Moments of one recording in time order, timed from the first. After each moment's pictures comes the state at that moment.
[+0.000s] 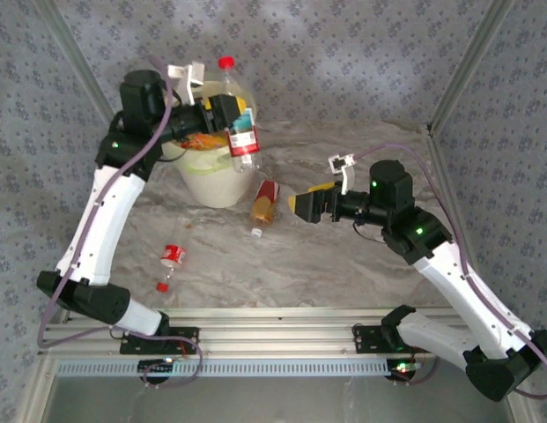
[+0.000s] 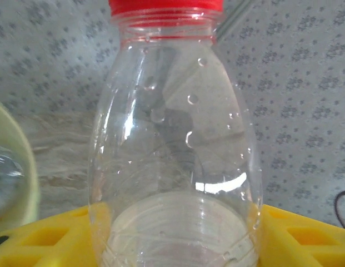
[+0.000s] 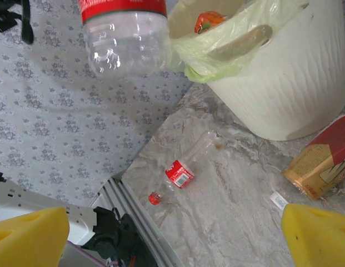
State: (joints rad) left arm -0.32 1.50 1.88 -0.60 0.60 -0.54; right arm 0.57 0.98 1.12 -0.44 -0.52 0.50
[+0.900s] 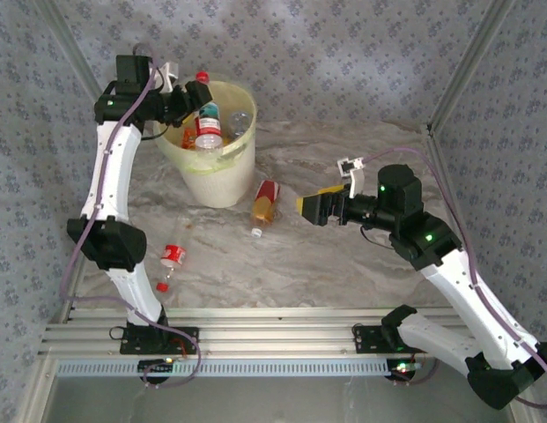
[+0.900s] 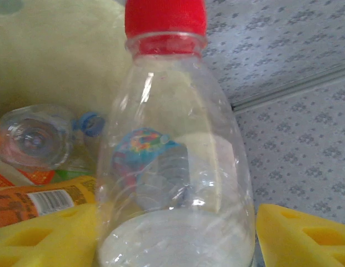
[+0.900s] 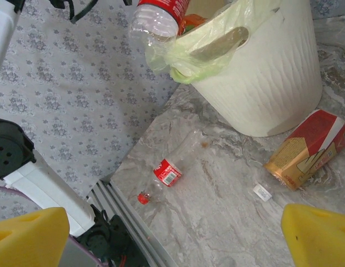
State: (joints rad) left arm -0.09 1.88 2.22 -0.97 0.60 -0.57; right arm 0.55 0.93 1.11 -0.50 -0.49 0.49
